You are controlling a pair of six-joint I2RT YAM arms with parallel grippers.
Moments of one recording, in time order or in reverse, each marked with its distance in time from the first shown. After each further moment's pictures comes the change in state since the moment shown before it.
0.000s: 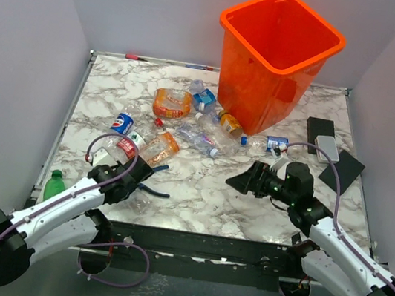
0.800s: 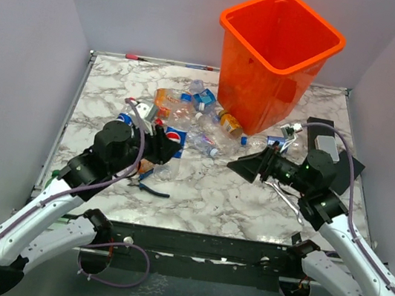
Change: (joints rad) left arm 0.000 -0.158 0.323 0.628 0.628 1.065; right arm 0.000 -0.033 0.256 0.044 -0.169 0.009
